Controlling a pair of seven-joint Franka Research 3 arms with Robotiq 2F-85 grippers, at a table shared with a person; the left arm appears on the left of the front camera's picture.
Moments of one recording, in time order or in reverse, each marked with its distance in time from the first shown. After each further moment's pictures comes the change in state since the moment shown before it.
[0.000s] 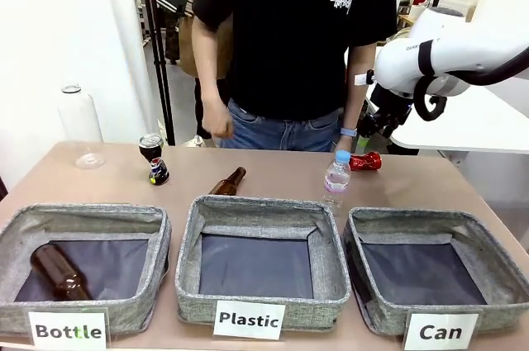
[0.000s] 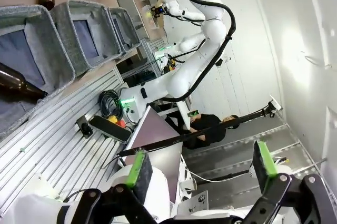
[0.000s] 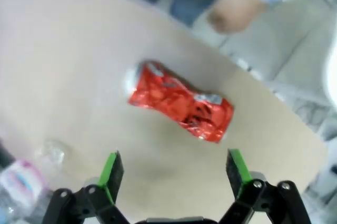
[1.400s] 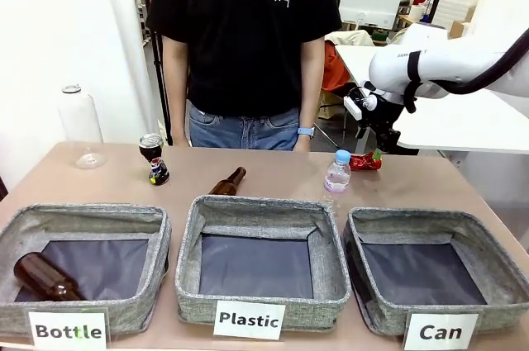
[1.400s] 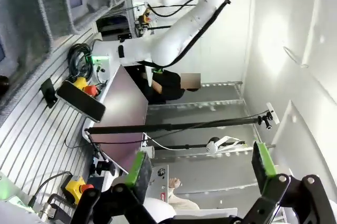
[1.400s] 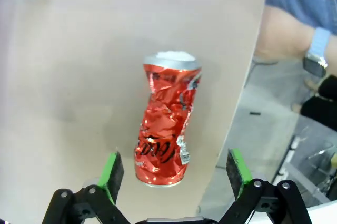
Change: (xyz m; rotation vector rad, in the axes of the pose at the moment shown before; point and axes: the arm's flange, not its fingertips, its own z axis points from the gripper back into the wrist) left arm 0.060 0.110 -0.125 -0.130 0.266 0.304; right arm 0.026 -0.046 -0.047 0.090 0.002 1.161
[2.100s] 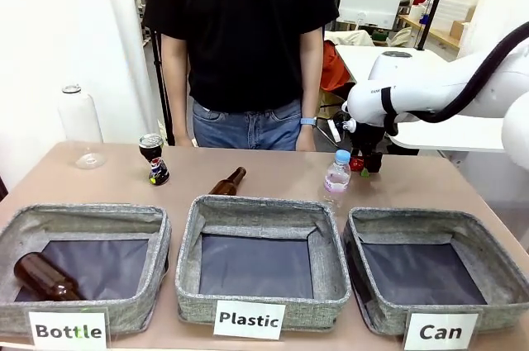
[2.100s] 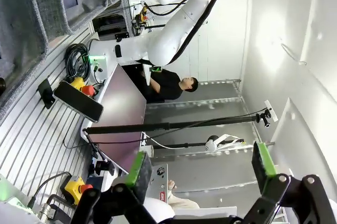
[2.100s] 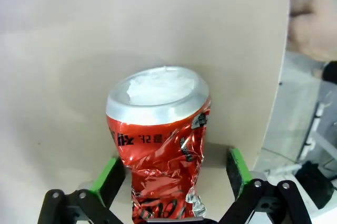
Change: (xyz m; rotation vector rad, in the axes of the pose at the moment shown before) left arm 0.000 -0.001 -0.001 -0.006 0.007 -0.006; right arm 0.017 -0.002 -0.070 0.040 0.121 -0.166
